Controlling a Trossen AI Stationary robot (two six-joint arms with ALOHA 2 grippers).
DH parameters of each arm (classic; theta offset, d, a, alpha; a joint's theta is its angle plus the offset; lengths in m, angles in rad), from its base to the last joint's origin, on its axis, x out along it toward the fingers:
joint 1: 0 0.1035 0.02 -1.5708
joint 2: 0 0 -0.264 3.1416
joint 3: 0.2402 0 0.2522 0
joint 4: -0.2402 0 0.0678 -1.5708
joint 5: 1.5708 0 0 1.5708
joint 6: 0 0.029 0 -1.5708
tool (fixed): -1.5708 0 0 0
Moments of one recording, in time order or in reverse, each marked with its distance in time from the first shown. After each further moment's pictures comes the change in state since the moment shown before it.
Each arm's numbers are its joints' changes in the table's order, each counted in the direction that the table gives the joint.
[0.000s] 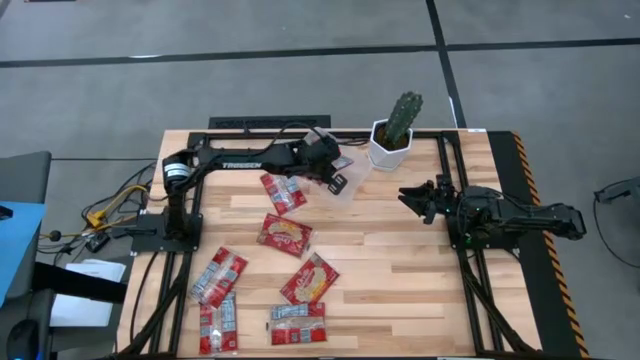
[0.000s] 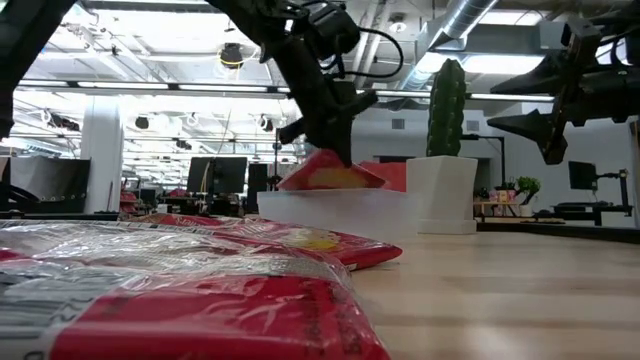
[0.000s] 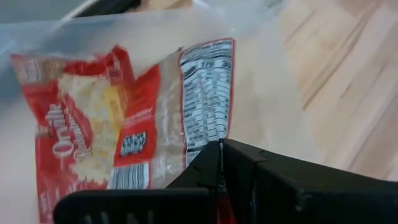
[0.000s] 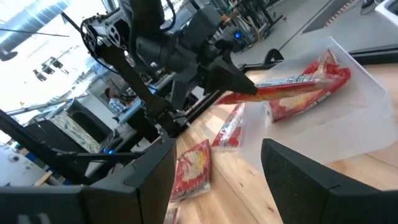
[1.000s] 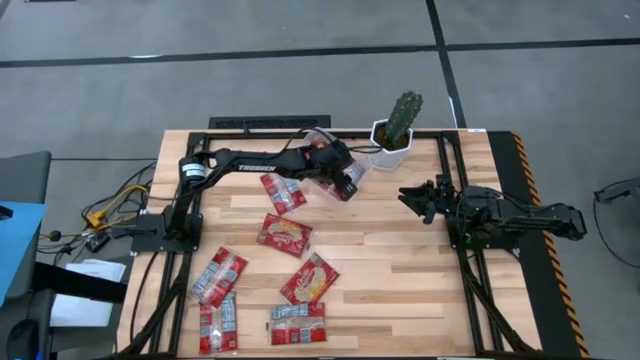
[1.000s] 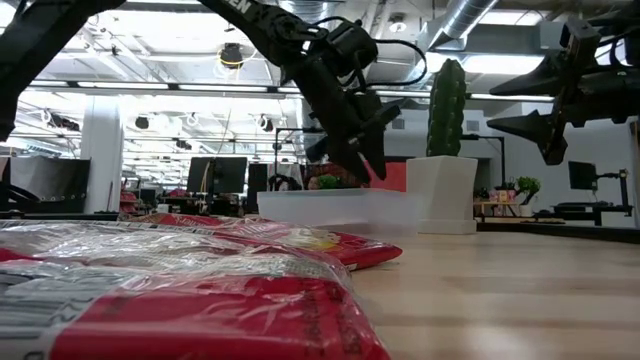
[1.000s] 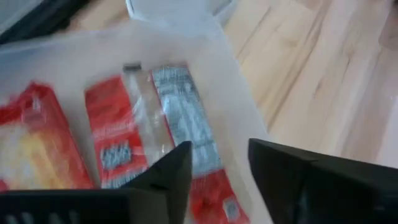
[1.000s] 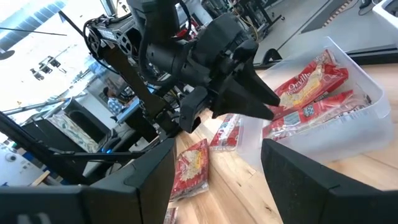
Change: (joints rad) left arm -0.003 0.119 0.070 0.100 -0.100 0.115; right arm -0.005 0.008 0.000 0.000 0.001 -0.003
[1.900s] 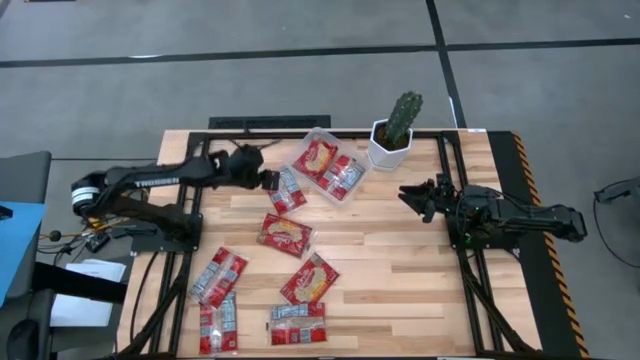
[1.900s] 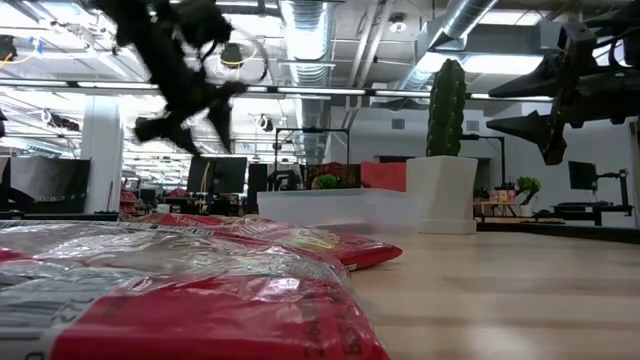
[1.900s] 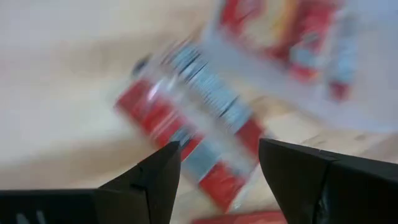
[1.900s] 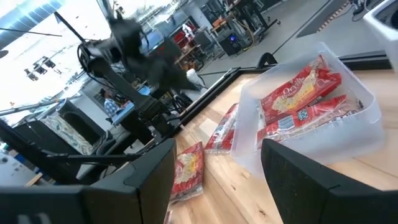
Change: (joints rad) left arm 0.118 -0.866 -0.840 -0.122 0.065 -0.622; right arm -0.021 0.000 0.000 0.000 0.000 -0.016
